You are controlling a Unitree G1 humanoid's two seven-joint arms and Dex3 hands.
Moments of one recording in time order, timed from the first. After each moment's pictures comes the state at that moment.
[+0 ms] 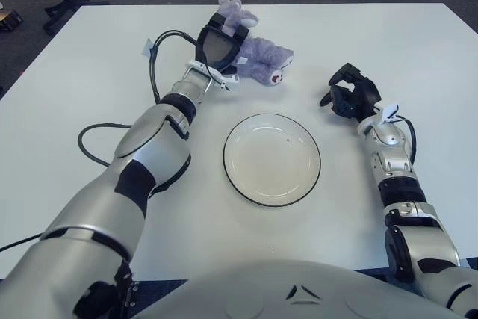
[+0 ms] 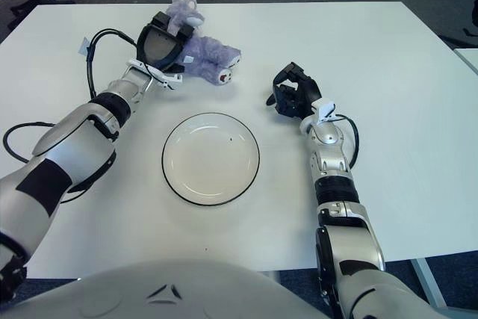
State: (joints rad) left arm -1.11 0.19 -0.80 1.38 0.99 -0.11 0.87; right arm -0.38 -0.27 -0.07 0.54 0.10 -0.24 0.24
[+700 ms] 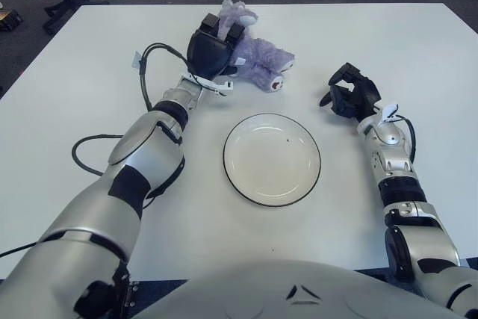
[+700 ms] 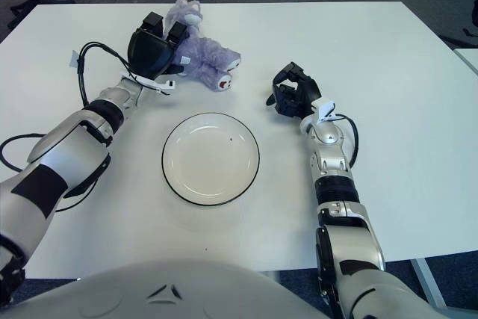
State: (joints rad) left arm -1.04 0.23 -0.63 1.35 0.83 -0.51 1.16; right arm -0.40 -0.27 -0.07 0.54 0.10 -0.23 0.24
